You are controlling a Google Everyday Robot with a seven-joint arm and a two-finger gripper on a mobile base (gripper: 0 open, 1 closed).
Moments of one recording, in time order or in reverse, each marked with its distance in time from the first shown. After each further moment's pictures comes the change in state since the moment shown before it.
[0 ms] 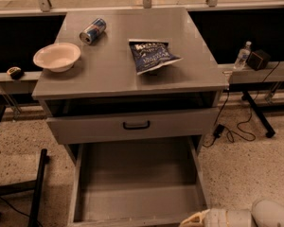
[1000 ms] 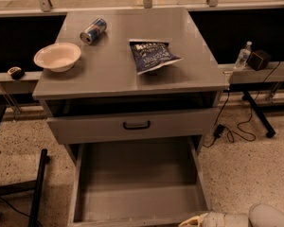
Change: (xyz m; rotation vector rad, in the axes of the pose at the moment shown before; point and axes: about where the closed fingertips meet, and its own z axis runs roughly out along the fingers) arm 0.014 0.007 0.014 -0.006 -0.027 -0.007
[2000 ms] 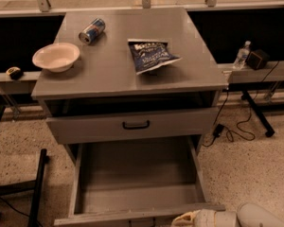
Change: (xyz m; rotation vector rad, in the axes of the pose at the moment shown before) arm 0.033 -0.017 0.035 0.043 0.032 0.044
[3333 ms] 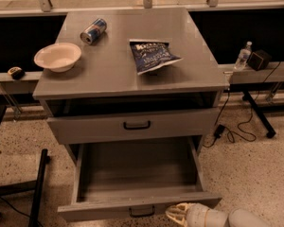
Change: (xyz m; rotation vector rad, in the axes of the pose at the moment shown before) arm 0.005 -0.056 0.028 0.248 -0.021 0.073
